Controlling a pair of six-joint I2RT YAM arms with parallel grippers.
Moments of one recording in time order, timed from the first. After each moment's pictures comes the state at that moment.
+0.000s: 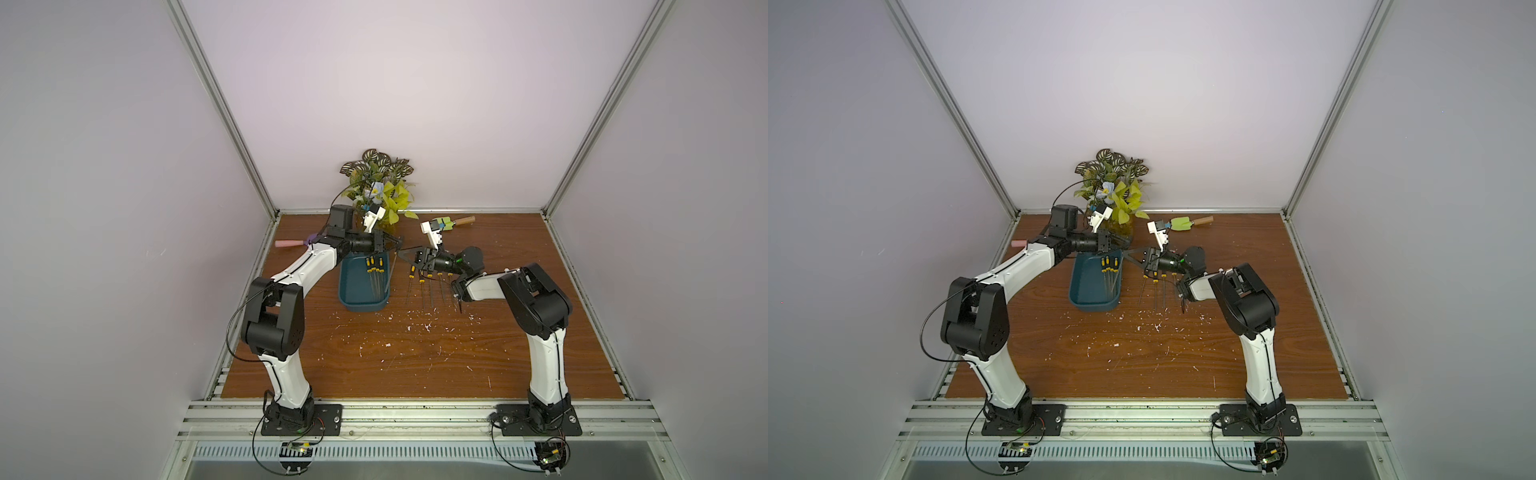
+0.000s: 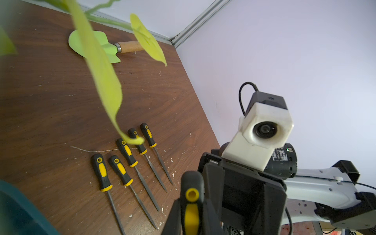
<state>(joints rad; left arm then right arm) -0.24 1.82 1.37 -0.14 1.01 -0.43 0.50 2.10 1.10 1.44 -0.95 1.26</state>
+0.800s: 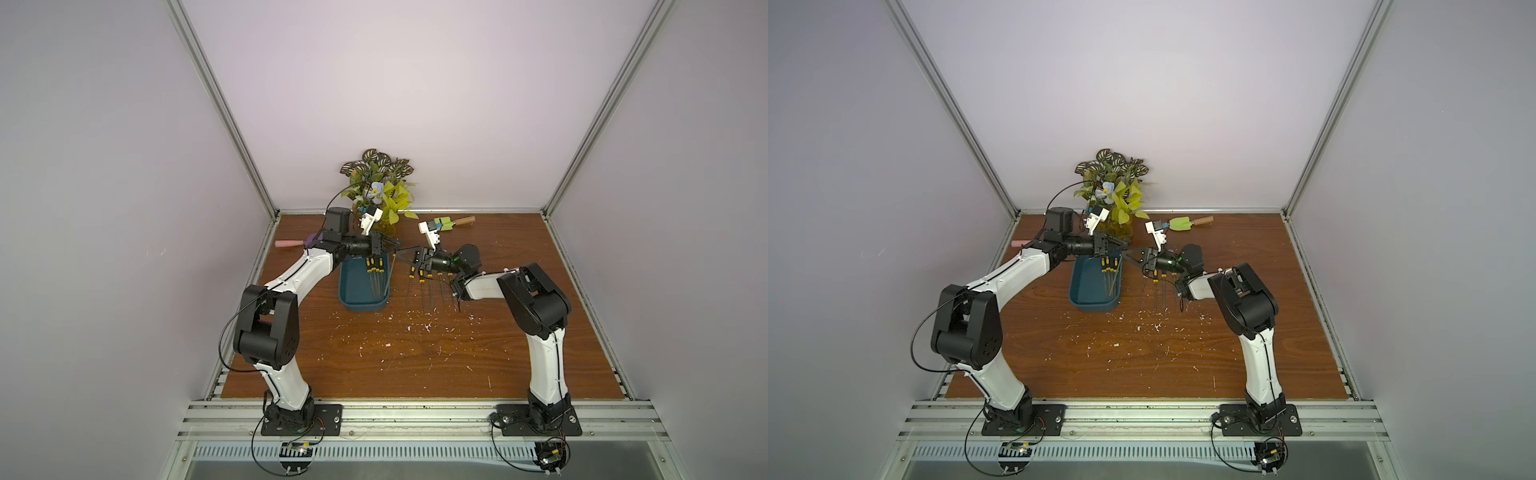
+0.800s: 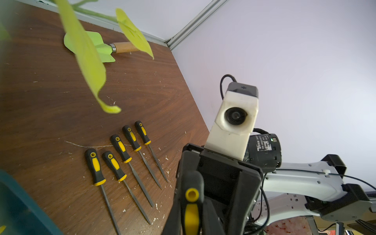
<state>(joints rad) -0.23 1.75 1.29 -0.09 1.03 -0.48 0.52 2.10 1.13 1.36 -0.95 1.20</state>
